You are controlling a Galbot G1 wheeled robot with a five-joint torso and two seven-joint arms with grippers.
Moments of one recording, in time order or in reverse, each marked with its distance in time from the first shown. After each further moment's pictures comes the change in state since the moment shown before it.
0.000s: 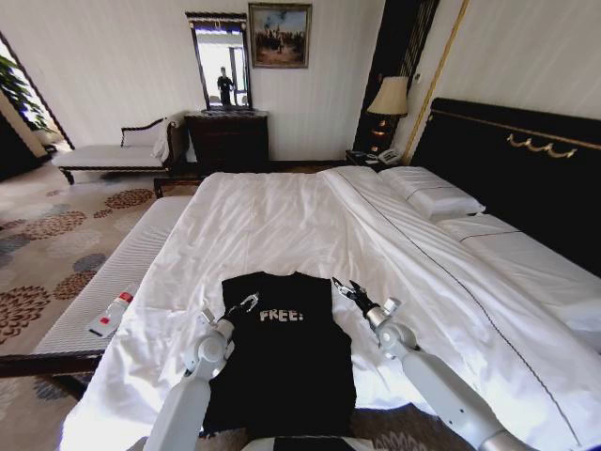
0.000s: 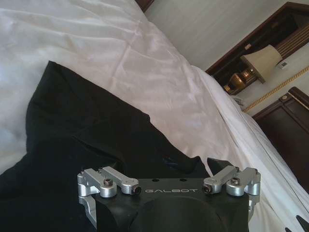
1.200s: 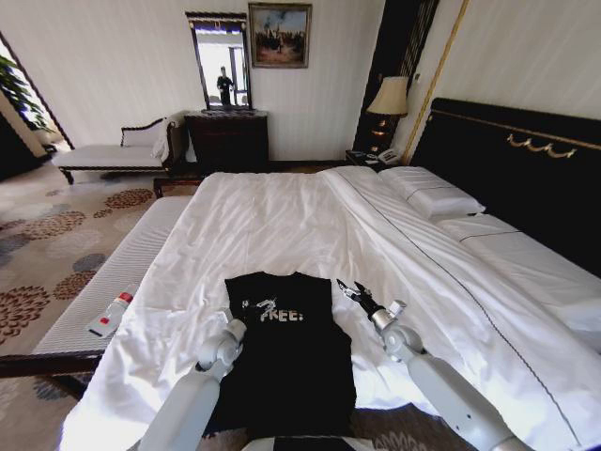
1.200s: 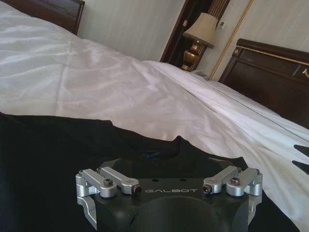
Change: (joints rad) left arm -0.040 0.126 0.167 0.089 0.323 -0.201 0.212; right arm -0.034 -0.014 0.028 0.014 -0.013 0.016 -0.005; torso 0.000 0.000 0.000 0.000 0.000
